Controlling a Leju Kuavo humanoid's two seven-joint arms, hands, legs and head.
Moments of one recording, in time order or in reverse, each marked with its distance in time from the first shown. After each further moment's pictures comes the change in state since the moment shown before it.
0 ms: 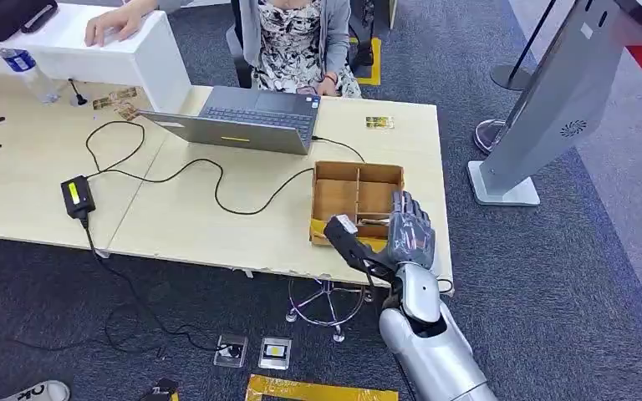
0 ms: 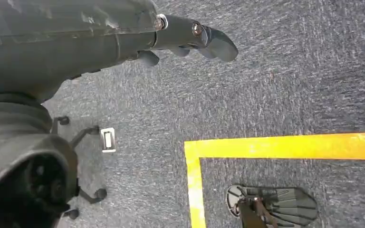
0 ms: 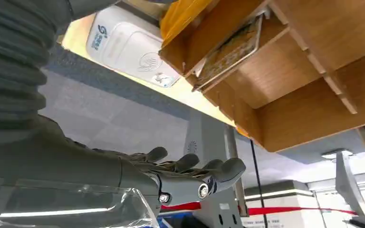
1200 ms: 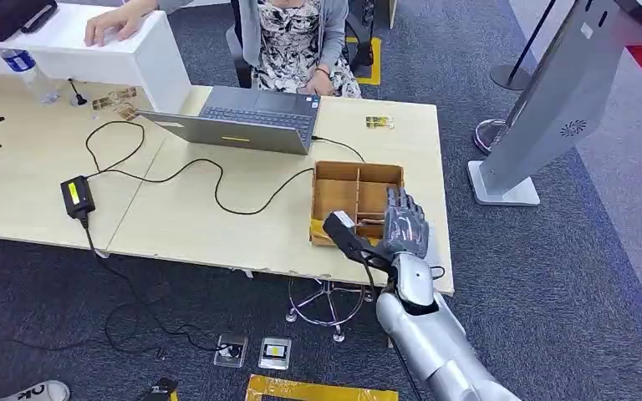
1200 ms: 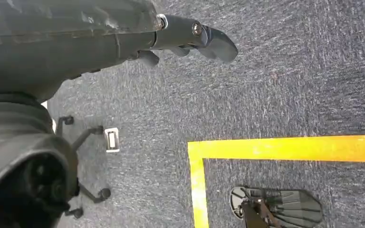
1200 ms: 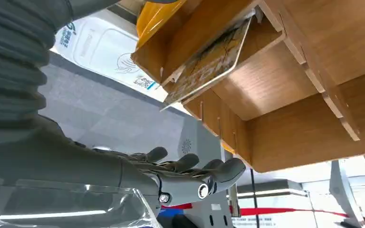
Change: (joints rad) left arm -0.002 0.005 0.000 0.000 -0.005 -0.004 0.019; right arm -0.136 0.036 -0.015 0.328 -0.023 -0.131 -0.108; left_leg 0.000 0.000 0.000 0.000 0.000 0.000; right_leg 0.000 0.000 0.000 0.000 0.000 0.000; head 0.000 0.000
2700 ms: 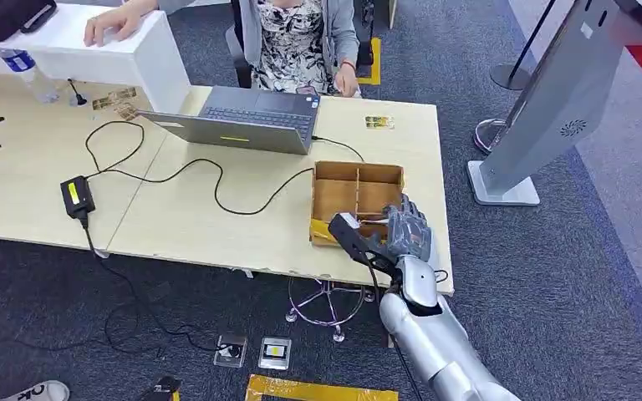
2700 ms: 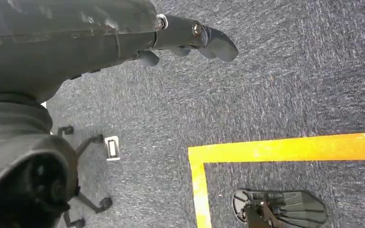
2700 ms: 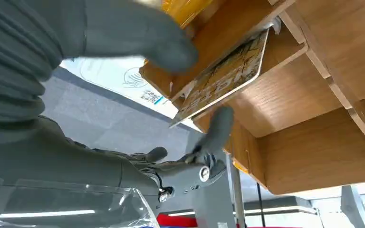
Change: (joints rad) left arm -0.008 0.003 -0.017 0.000 -0.029 -0.006 0.003; right arm 0.011 -0.008 -0.016 0.002 -0.056 0.017 -0.010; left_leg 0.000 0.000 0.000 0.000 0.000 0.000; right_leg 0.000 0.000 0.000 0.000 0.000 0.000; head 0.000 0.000
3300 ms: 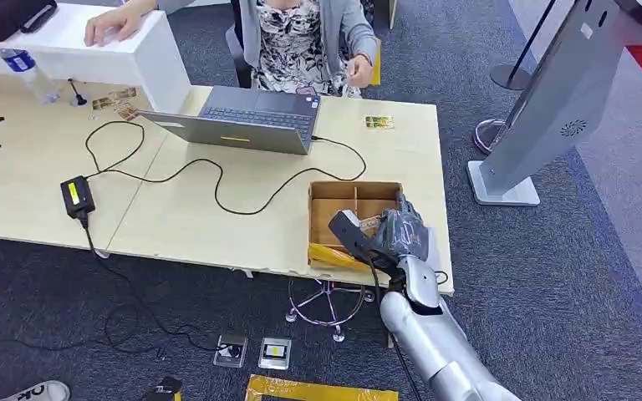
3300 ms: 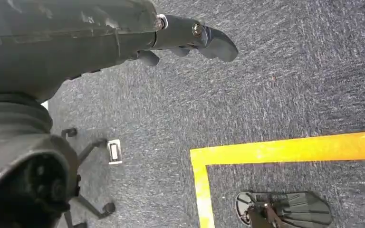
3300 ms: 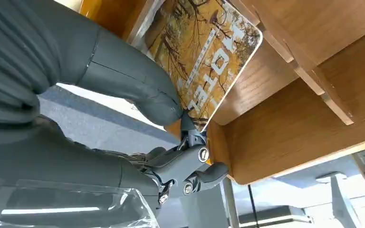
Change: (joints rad) left arm 0.000 0.000 -0.008 0.000 -0.013 0.008 0.008; right arm -0.001 0.000 -0.002 0.011 -0.100 -0.031 -0.072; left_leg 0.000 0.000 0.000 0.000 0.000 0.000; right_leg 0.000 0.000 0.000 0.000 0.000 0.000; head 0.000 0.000
